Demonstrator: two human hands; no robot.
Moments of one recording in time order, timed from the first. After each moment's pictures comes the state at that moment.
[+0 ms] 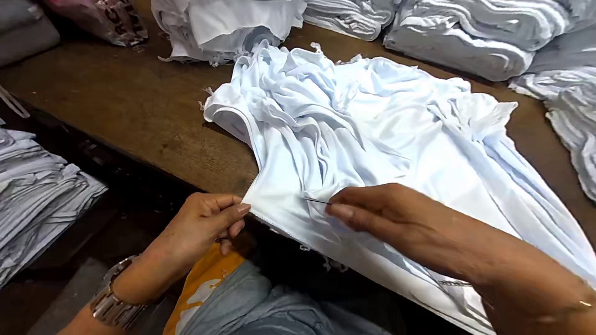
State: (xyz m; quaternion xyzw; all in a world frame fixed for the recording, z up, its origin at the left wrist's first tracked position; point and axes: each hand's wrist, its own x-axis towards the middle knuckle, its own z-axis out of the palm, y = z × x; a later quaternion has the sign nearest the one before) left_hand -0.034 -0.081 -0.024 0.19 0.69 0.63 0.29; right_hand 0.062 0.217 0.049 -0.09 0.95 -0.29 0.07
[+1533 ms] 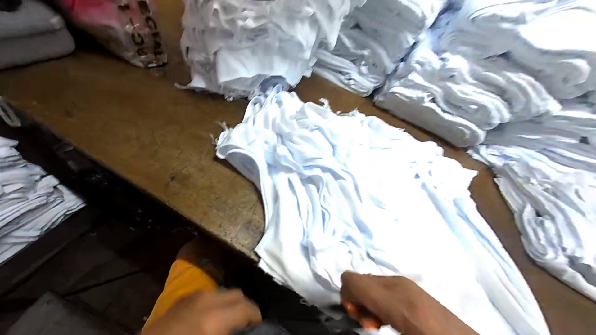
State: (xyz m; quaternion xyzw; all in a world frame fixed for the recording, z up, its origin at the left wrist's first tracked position) left_hand -0.009 -0.119 -0.030 0.49 0.75 0.38 0.23; right_hand 0.087 0.189 0.062 -0.14 0.94 -0.30 0.11
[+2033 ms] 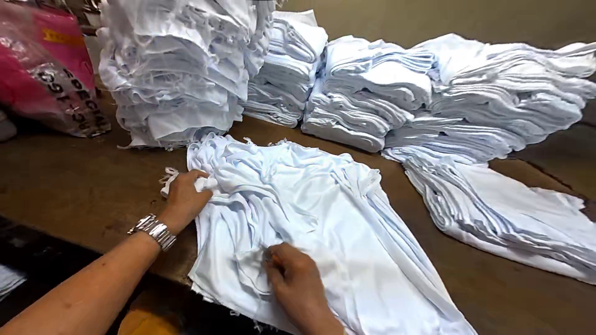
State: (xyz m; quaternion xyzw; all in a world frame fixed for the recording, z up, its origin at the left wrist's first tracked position) left_hand -0.177 0.040 0.001 0.22 0.88 0.43 -0.04; right_hand 0.073 0.198 -0.047 0.09 0.92 -0.31 -0.21
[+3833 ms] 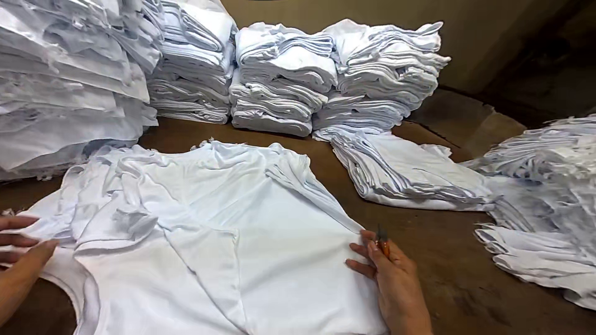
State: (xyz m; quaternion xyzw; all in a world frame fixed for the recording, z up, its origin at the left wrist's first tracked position) left_hand -0.108 0.014 0.044 0.23 0.89 0.40 -0.08; right_hand 0.238 0.377 -0.020 0.43 0.60 -0.51 -0.44
